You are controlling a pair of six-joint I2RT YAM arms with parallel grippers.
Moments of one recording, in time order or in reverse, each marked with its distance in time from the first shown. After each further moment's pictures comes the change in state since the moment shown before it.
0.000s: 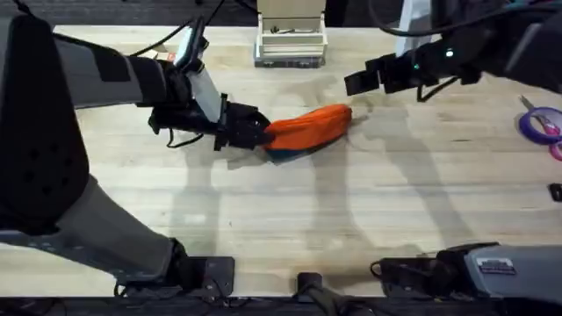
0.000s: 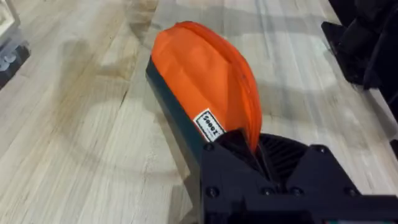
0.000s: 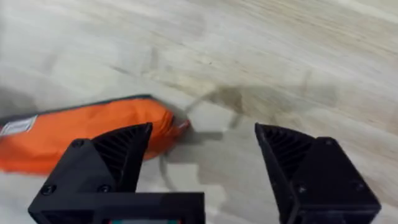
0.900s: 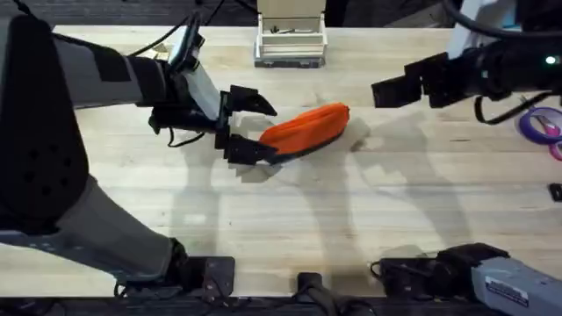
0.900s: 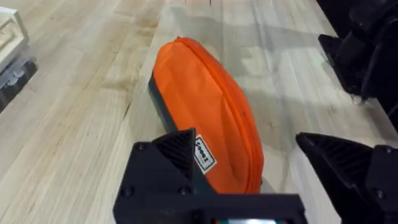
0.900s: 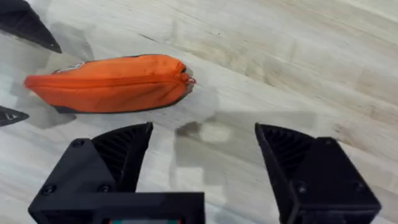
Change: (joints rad) left arm 0.000 0.000 0.000 0.023 0.051 -0.006; right arm 0.012 -0.360 0.000 -0.302 0.003 -0.027
